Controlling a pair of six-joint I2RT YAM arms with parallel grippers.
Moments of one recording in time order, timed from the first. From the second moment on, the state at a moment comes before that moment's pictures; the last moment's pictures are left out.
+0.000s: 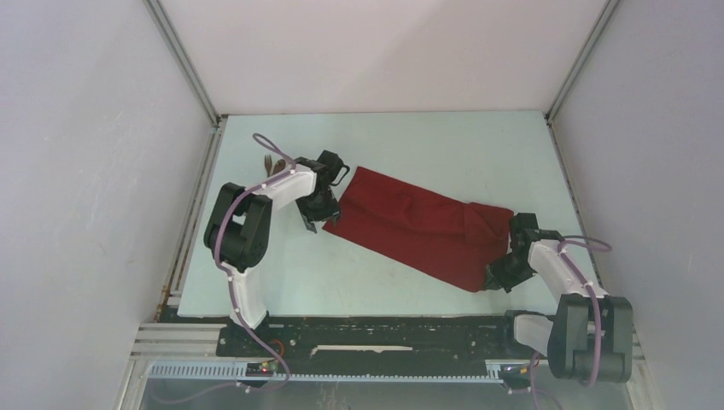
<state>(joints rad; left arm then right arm) -0.43 1.91 1.32 -0.86 -0.17 -0.84 -0.07 1.16 0.54 -0.90 -0.06 1.04</state>
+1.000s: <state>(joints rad) -0.43 1.94 1.32 -0.79 -0.12 -0.95 -0.07 1.05 0.53 -0.90 -0.06 1.04</state>
